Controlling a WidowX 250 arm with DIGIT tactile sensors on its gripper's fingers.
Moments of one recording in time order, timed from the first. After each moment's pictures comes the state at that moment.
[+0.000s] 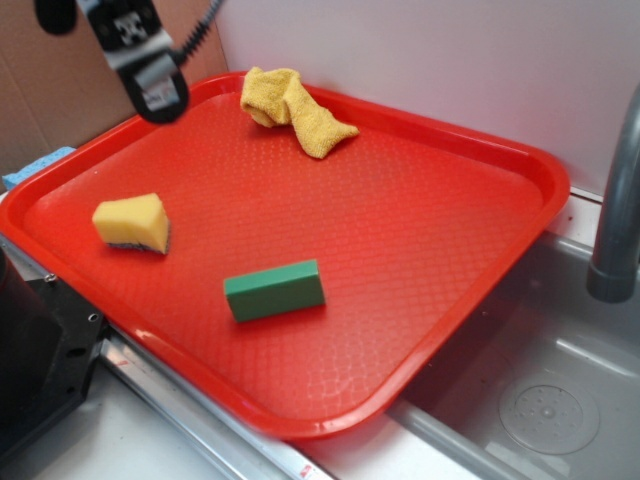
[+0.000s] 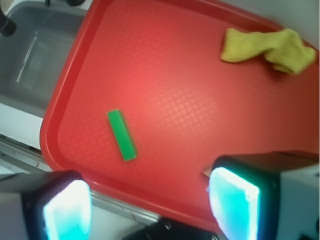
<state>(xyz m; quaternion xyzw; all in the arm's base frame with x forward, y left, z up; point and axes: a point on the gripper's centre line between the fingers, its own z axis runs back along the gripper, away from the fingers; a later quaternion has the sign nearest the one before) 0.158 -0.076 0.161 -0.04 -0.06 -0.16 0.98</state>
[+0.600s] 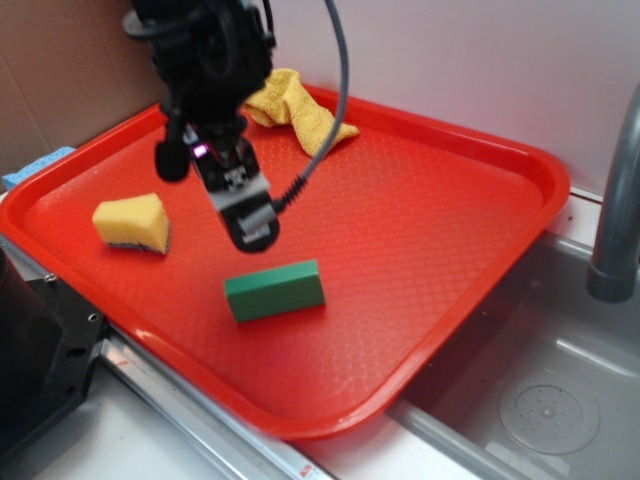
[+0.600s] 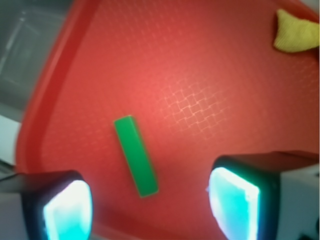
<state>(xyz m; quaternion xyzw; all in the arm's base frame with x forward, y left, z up) 0.170 -0.094 0.092 -0.04 -0.04 -0.15 0.99</state>
